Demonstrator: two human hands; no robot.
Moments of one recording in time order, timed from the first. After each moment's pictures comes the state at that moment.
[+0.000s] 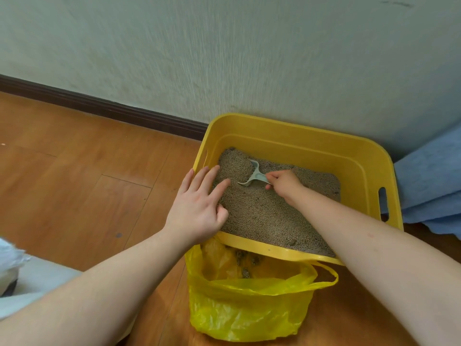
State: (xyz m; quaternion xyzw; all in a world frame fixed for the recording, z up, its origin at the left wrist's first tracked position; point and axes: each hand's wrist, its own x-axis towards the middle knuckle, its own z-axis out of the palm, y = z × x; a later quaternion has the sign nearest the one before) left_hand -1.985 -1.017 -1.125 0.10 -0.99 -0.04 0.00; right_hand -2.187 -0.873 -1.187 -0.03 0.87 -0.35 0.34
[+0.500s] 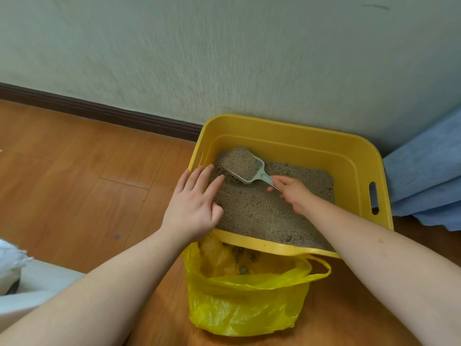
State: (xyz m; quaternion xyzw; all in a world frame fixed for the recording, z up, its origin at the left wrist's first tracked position) left_hand -1.985 -1.016 -1.125 0.11 -0.99 -0.04 0.01; right_hand -2.182 -0.830 -1.185 -0.01 0.82 -0.43 0.37
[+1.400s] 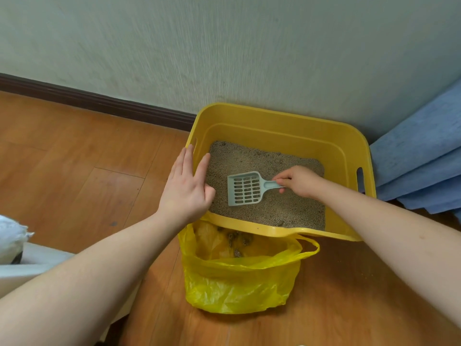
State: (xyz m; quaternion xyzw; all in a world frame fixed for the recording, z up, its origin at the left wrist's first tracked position) left_hand -1.980 -1.014 -1.125 0.18 -0.98 -0.12 0.02; right_hand -2.181 -0.795 -1.137 -0.24 0.89 -0.13 0.35
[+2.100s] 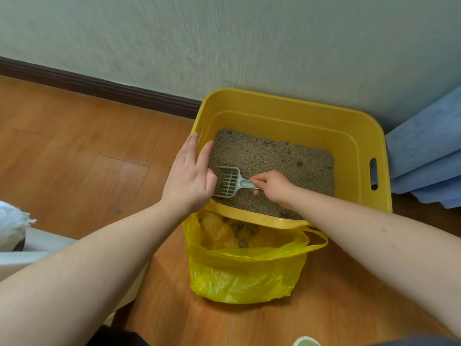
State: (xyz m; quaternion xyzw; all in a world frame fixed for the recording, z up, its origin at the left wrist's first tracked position) left_hand -1.979 -1.018 -1.128 0.17 -0.97 -0.17 0.06; right_hand -2.120 -0.844 -1.170 -0.16 0.86 -0.26 0.40
